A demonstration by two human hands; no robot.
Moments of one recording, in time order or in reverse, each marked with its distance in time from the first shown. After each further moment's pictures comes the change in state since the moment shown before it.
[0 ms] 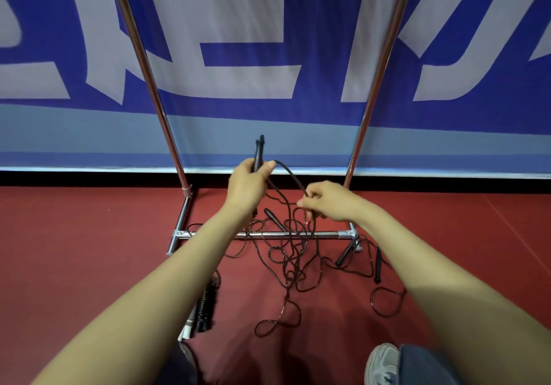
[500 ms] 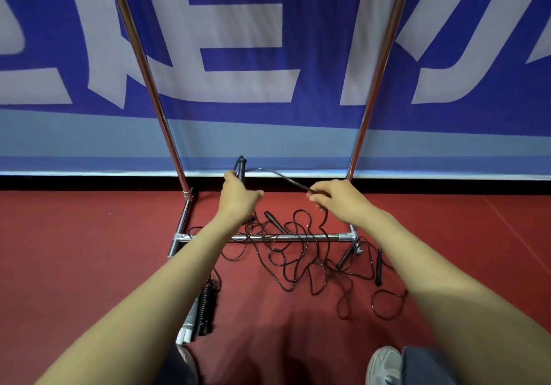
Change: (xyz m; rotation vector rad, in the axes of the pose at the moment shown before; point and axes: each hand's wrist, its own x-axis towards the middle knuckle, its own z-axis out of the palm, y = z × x) left_hand 0.001 -0.008 -0.015 0.379 0.064 -0.132; right_hand -0.002 0.017 -0.010 -0.153 0.171 -0.108
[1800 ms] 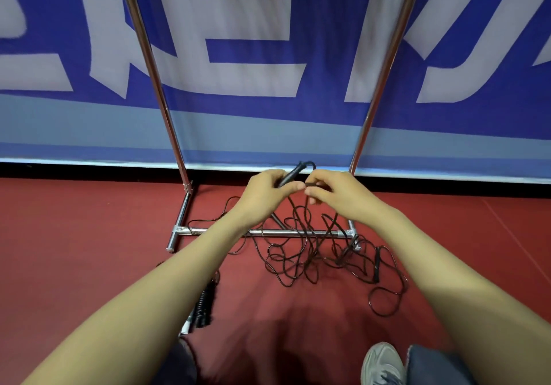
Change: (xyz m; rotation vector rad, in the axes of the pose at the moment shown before) left_hand -0.020 0.014 0.012 0.020 -0.266 0.335; right_hand -0.016 -0.028 -0.008 0.050 0.004 -0.139
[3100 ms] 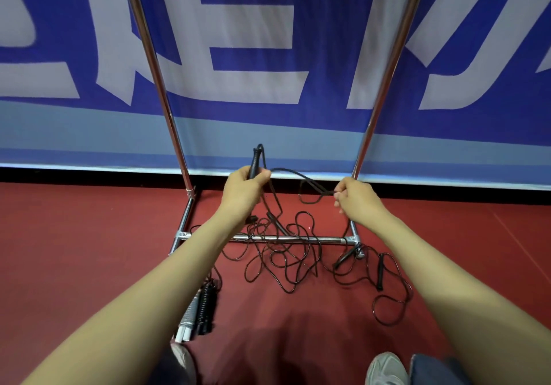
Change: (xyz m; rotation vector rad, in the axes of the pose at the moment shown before) left_hand 0.006 -0.010 -0.024 -0.386 0.240 -0.194; right_hand 0.017 0.047 0.007 -0.072 0.152 0.403
